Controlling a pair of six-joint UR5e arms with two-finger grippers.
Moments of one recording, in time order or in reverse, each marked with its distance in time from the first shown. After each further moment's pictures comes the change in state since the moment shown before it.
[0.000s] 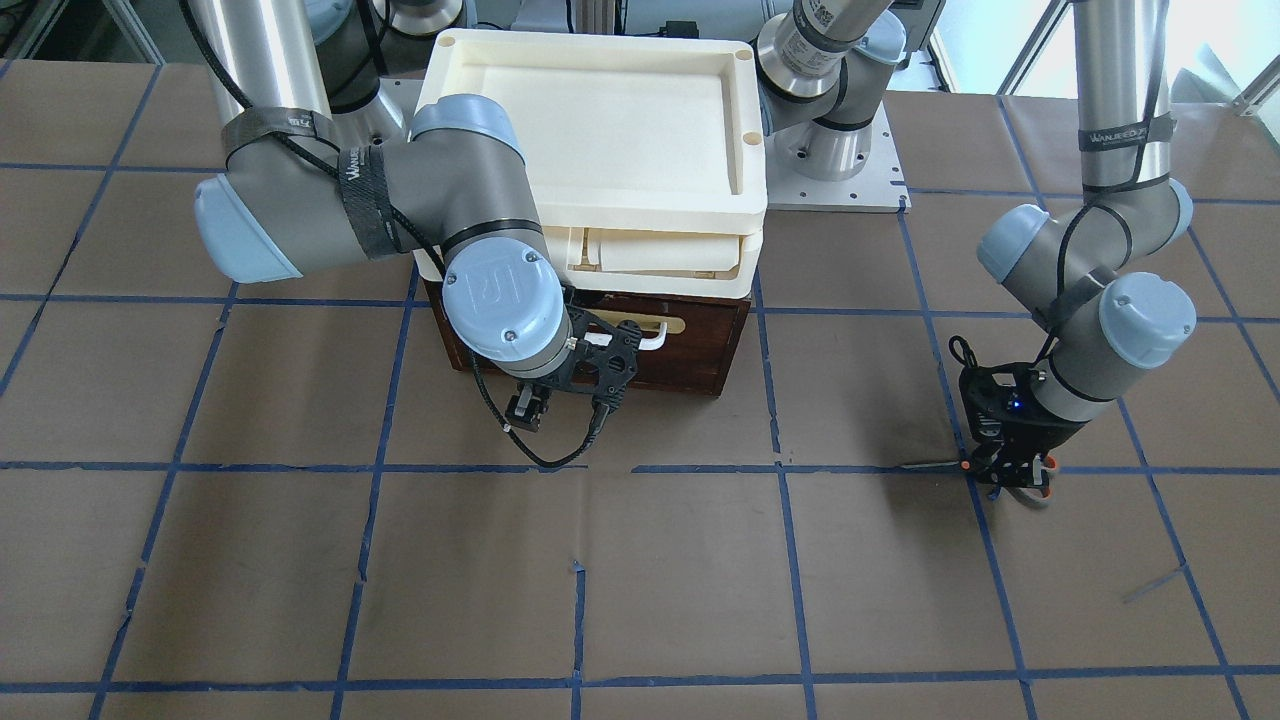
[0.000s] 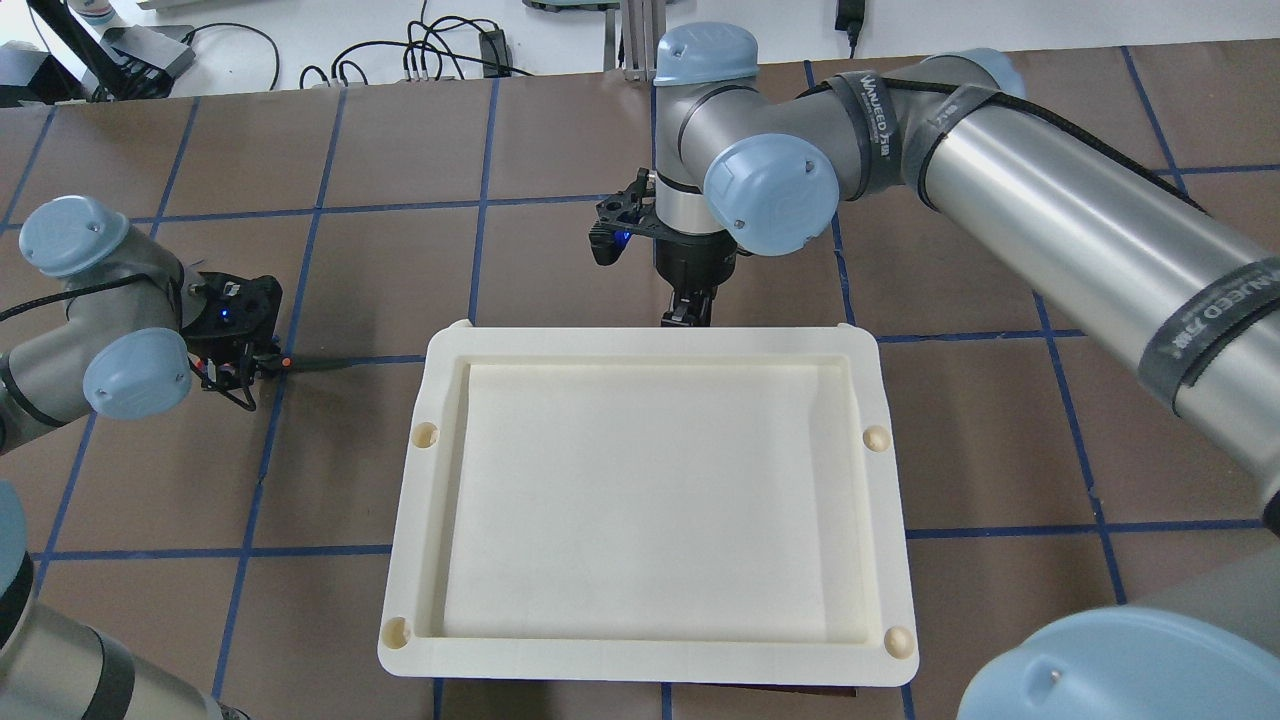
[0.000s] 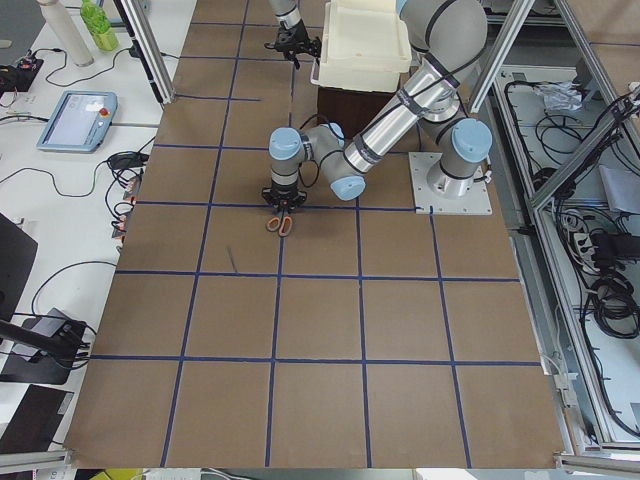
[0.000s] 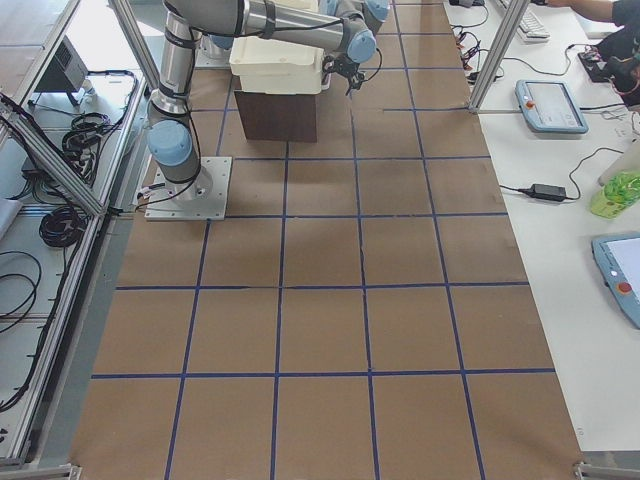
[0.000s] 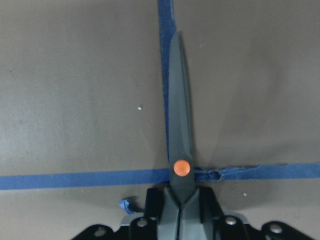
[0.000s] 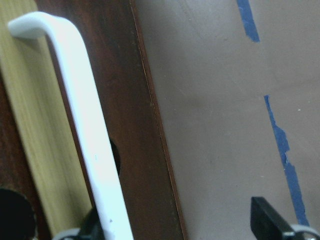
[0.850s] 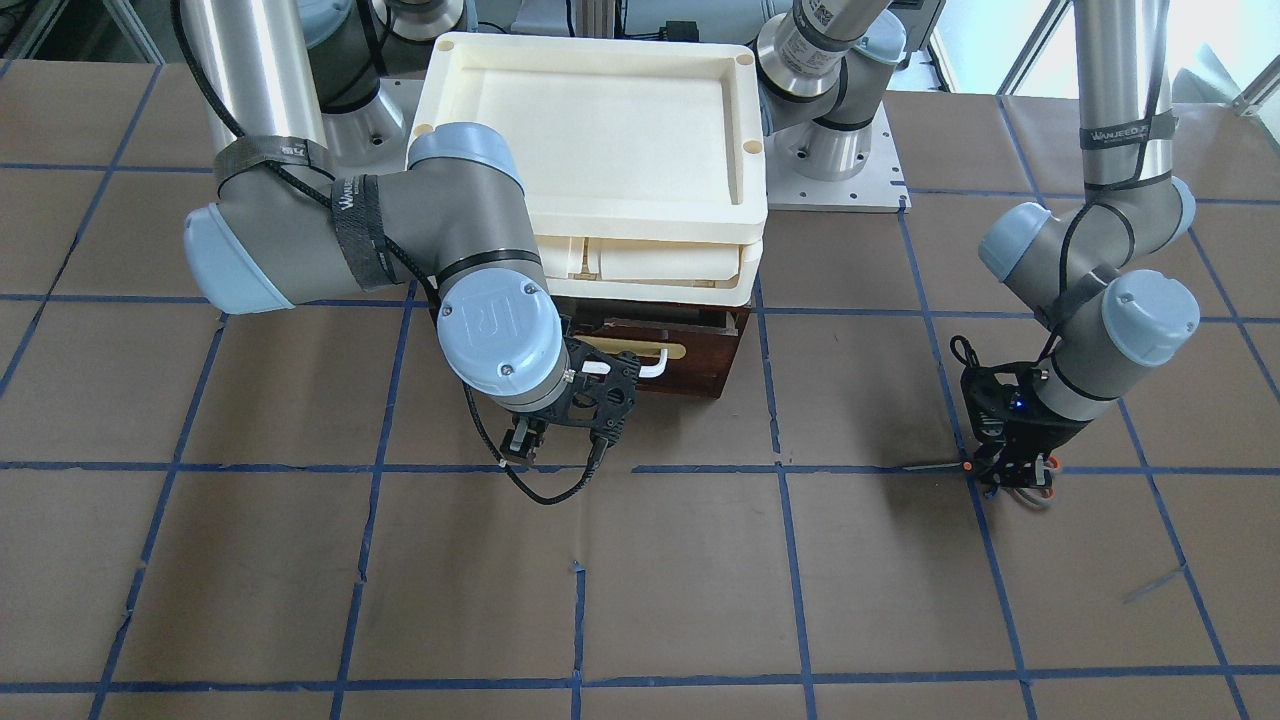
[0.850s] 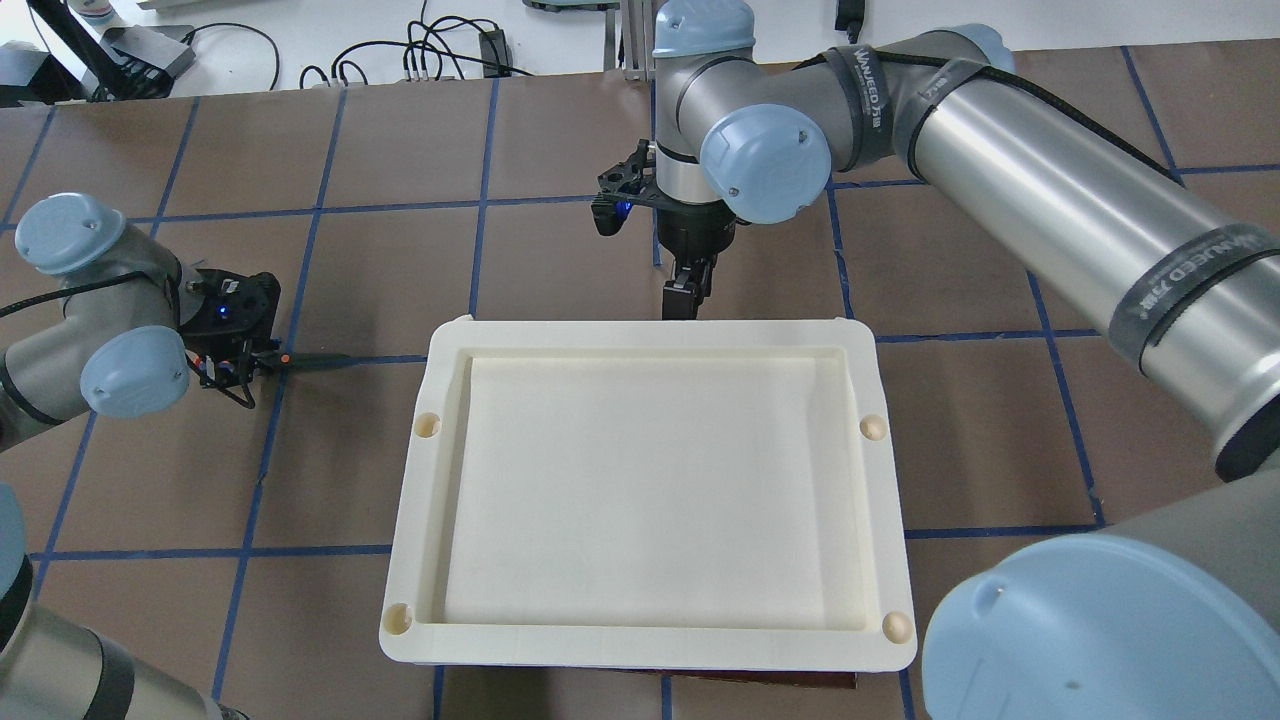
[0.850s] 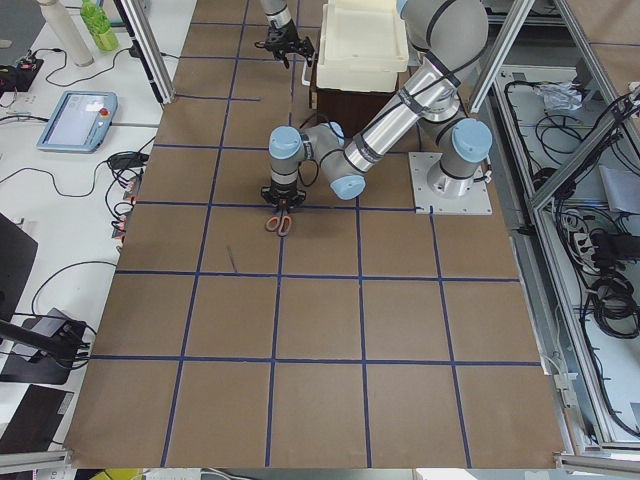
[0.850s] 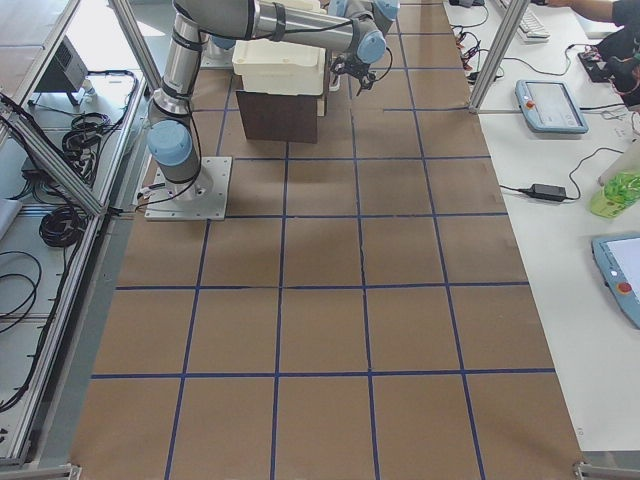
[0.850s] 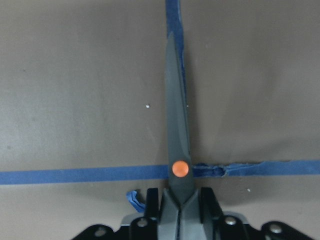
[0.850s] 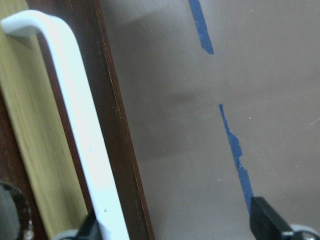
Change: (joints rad) left arm 0.000 0.006 0.003 -0.002 -0.004 -0.004; right arm -0.013 0.059 -0.088 -0.005 -0.026 -0.020
